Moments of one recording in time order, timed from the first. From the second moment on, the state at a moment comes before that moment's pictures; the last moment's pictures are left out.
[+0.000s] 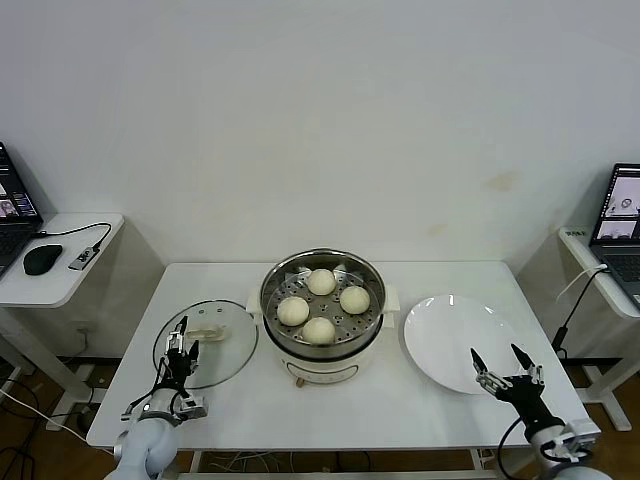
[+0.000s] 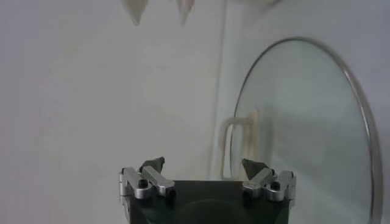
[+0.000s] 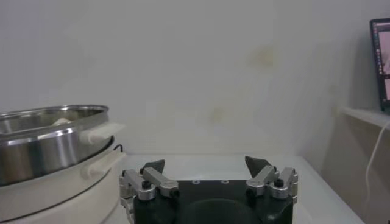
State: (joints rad) left arm 1.14 -1.24 -0.51 -1.38 1.15 0.02 -0.13; right arm -1.59 1.17 0.79 1.88 0.51 0.01 -0.22
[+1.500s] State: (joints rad) left arm 0.99 -1.29 -0.47 -1.26 1.12 0.13 -0.12; right arm -1.56 1.17 0.78 1.82 0.49 0.02 -0.23
